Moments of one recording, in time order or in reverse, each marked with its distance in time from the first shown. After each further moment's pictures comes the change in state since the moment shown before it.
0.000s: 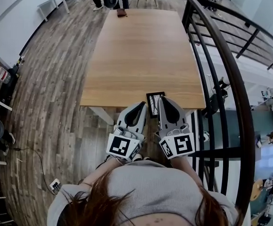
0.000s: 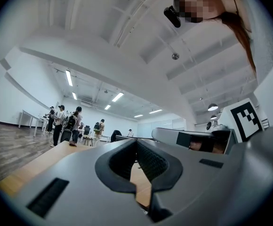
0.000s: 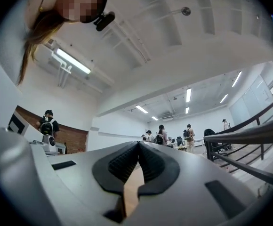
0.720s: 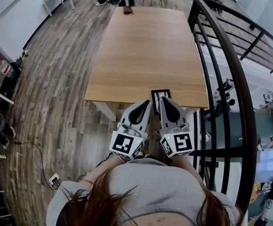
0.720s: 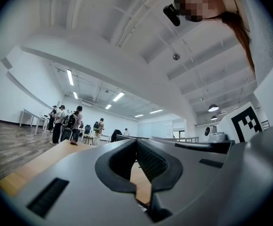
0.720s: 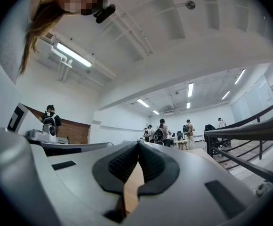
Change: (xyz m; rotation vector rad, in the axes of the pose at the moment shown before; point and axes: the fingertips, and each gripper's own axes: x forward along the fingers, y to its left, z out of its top) left arm -0.019 -0.001 0.004 -0.008 0.000 0.004; right arm -0.005 0.022 -0.018 -0.015 0.078 0.006
